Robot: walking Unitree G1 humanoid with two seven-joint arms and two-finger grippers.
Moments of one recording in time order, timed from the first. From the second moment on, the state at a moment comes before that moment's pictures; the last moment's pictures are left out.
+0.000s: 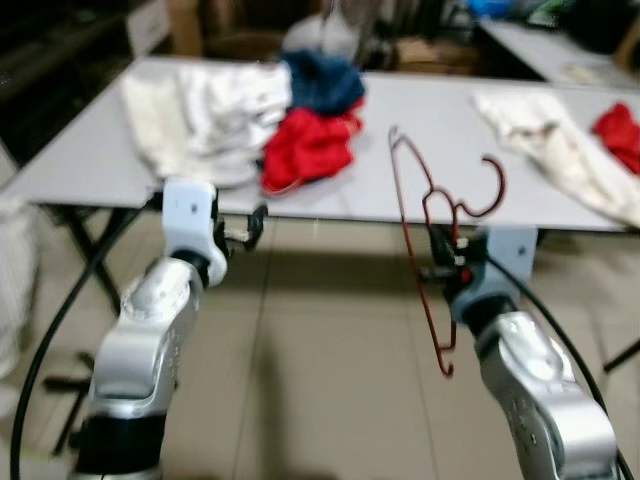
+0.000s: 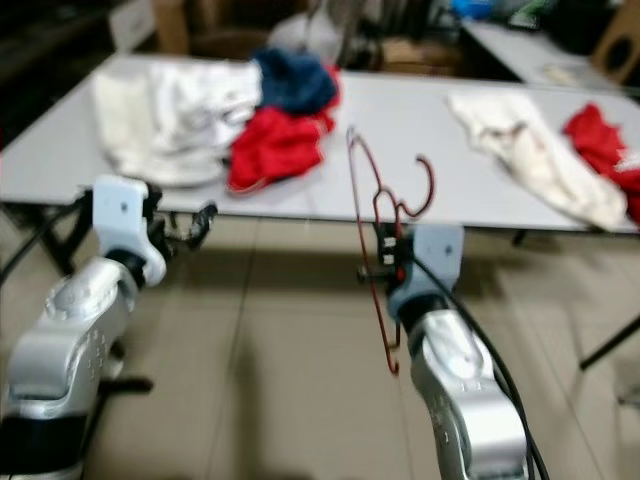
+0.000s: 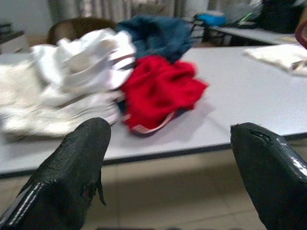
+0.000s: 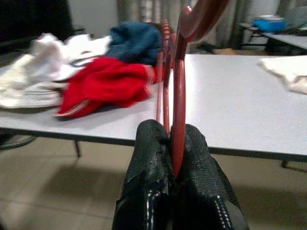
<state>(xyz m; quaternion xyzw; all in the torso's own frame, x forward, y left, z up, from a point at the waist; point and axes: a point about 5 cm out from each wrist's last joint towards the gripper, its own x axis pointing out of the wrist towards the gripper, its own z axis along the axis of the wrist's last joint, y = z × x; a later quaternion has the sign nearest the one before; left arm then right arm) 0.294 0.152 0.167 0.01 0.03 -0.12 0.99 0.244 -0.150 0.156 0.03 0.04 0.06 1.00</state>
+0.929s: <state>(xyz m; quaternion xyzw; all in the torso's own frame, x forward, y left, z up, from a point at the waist) 0.294 0.155 0.170 0.02 0.03 -0.12 0.99 0.240 -0.149 0.153 0.04 0.04 0.06 1.00</state>
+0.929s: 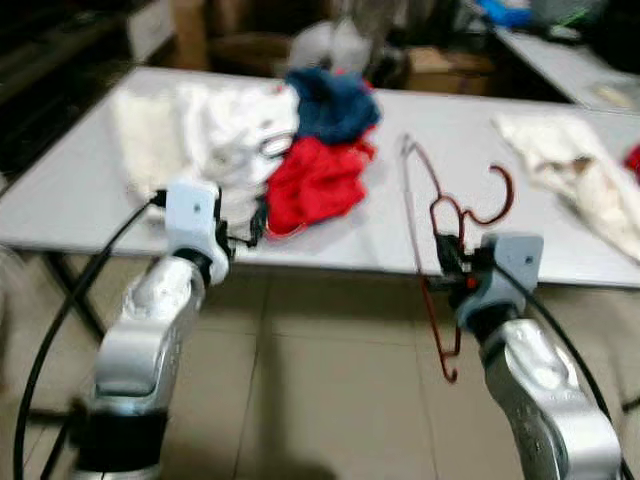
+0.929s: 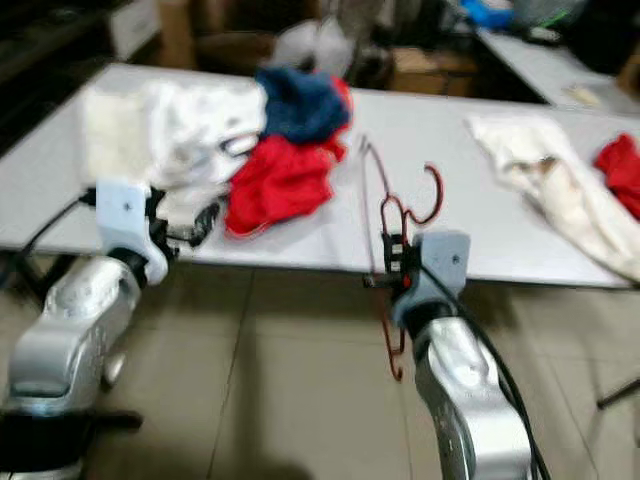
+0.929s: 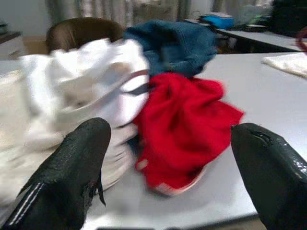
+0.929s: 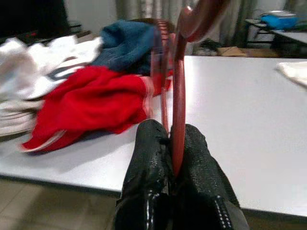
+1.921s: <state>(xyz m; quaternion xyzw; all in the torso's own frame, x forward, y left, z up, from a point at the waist) 0.300 0.161 0.175 0.01 -0.01 -0.10 1.00 0.238 -0.158 0.153 0.04 0.04 0.04 1.00</state>
